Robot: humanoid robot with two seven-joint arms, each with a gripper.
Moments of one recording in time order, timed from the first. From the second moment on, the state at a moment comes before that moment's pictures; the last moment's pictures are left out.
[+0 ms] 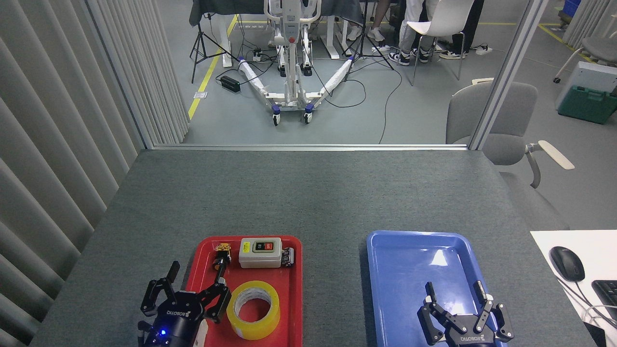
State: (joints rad) left arm 0.05 0.06 -0.04 -1.58 -1.44 -0.07 0.12; right arm 0.19 -0.10 0.03 -1.61 1.40 0.00 -0.26
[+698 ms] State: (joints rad) left arm 0.04 0.05 -0.02 -1.56 -1.38 -0.13 0.09; right arm 0.19 -0.10 0.02 -1.63 1.40 0.00 -0.22
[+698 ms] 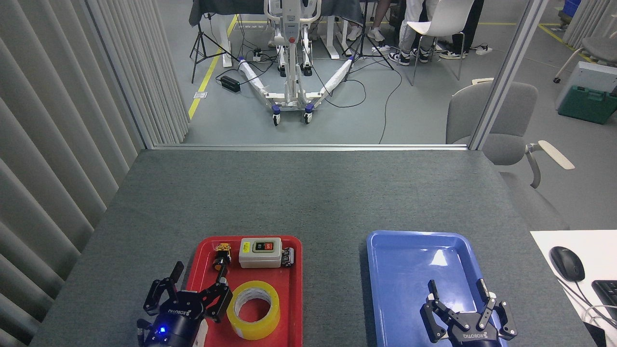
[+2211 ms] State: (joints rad) left arm -0.45 0.06 -0.08 -1.27 -1.21 -0.11 -1.34; right arm 0.19 -0.10 0.02 -1.62 1.40 0.00 -0.22
